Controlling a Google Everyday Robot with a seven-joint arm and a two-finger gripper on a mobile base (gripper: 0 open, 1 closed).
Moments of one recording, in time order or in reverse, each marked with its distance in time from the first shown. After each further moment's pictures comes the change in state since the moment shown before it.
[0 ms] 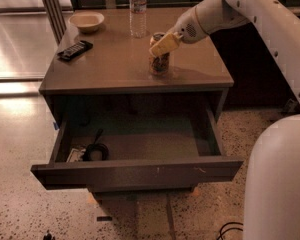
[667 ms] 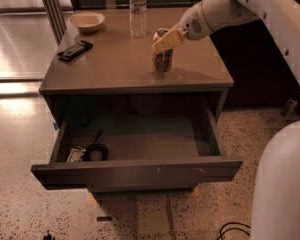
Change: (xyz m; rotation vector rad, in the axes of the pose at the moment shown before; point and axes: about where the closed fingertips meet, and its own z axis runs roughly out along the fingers) arm -0.006 0.003 -0.021 0.020 -0.015 0.034
